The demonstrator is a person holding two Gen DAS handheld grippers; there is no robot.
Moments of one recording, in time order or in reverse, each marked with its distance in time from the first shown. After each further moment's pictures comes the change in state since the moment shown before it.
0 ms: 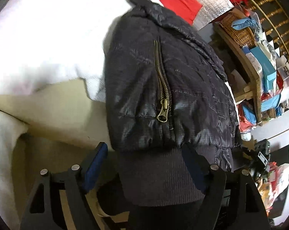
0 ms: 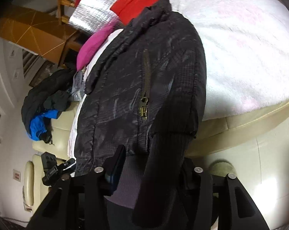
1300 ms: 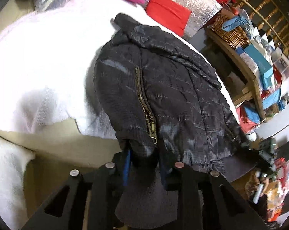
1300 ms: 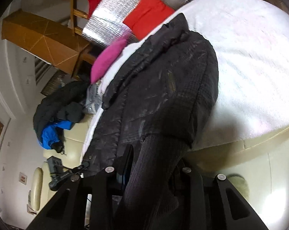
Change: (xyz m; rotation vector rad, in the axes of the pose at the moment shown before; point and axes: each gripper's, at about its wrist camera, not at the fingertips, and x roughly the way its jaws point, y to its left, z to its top) left arm -0.024 -0.032 0.017 0.090 -0.106 0.050; right arm -0.011 0.020 0.016 -0.028 -0.086 0.060
